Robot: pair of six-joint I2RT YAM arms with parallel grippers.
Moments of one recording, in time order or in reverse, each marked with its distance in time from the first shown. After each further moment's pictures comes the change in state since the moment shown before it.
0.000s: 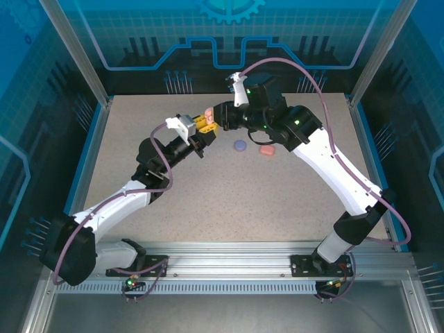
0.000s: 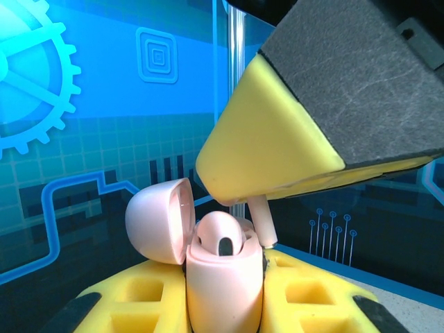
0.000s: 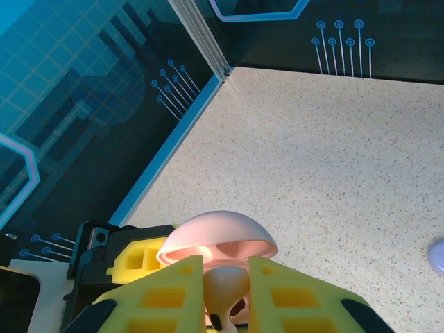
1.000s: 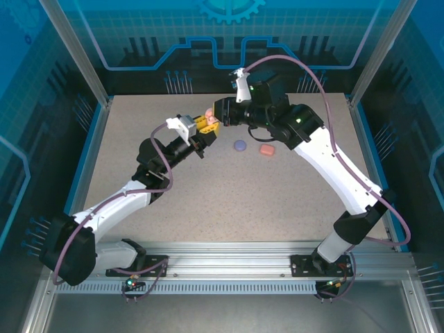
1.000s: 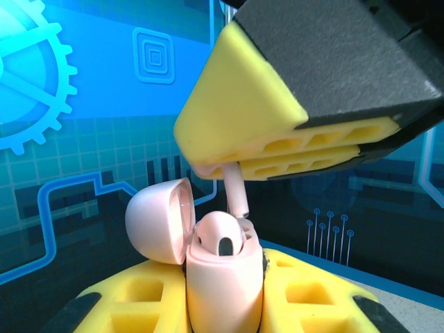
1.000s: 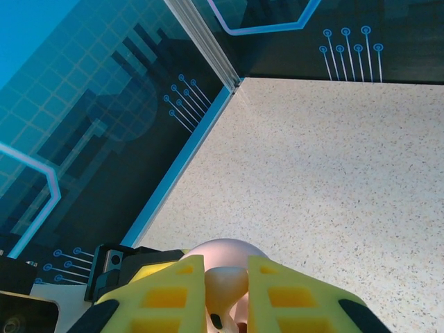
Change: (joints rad) left arm -0.006 0.000 0.000 0.001 0.000 0.000; right arm -0.024 0.002 -0.004 0.045 -0.042 0.053
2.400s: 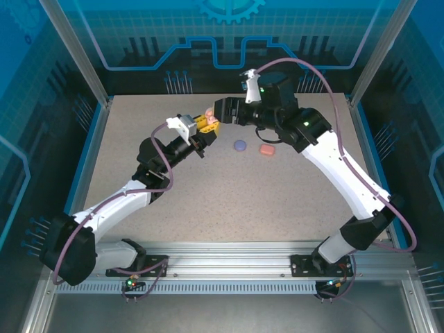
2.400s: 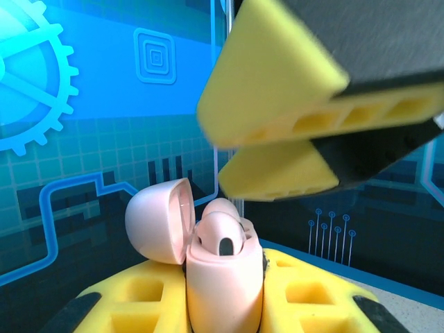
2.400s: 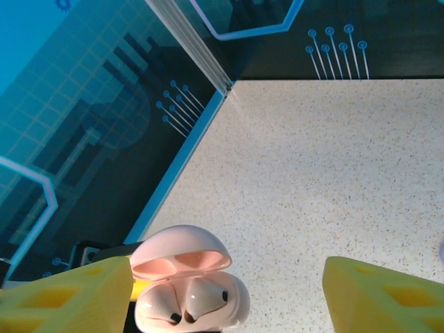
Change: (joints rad) left arm -0.001 0.002 0.006 -0.004 -0.003 0.004; right arm -0.055 -0.081 -0.108 0.056 -0.021 0.024
